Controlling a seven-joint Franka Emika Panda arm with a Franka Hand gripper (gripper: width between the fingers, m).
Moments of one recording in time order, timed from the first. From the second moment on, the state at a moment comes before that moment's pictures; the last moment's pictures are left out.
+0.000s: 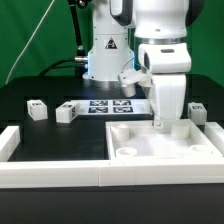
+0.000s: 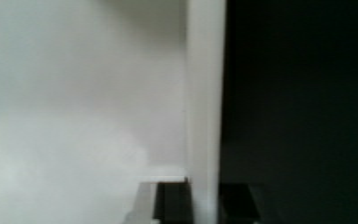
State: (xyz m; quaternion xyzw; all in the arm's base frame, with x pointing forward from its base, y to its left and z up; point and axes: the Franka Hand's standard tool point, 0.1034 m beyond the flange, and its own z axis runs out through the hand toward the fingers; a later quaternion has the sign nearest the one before) arm 0.491 0.071 0.018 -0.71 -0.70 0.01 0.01
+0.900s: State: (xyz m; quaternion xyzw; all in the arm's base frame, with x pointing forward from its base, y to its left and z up) arm 0.491 0.083 0.017 -0.71 -0.70 0.02 0.02
